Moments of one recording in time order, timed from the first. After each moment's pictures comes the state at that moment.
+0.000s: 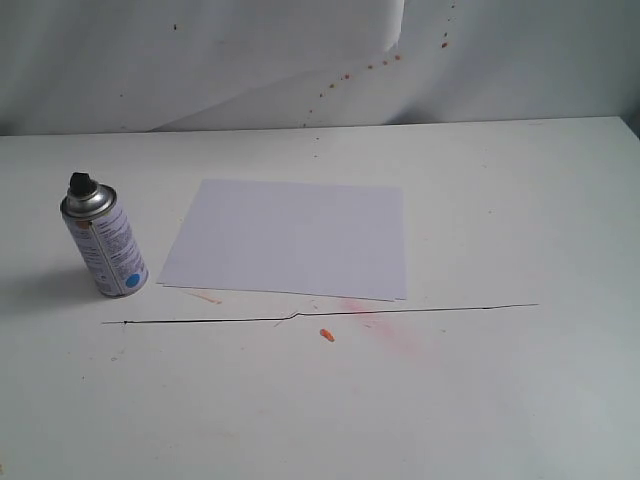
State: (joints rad) left arm -0.05 0.31 -0.63 -0.02 0.42 -0.12; right arm 0.14 0.01 0.00 -0.04 0.34 0.02
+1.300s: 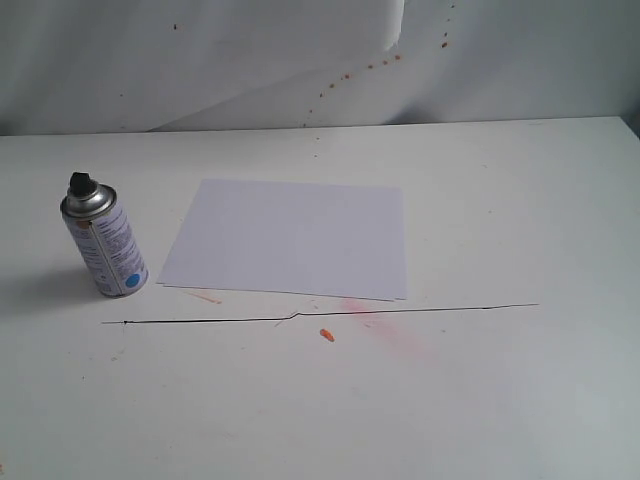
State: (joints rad) left arm -0.05 0.64 -0.42 -0.10 0.21 -0.08; right arm 0.14 0.01 0.00 -0.04 0.34 0.02
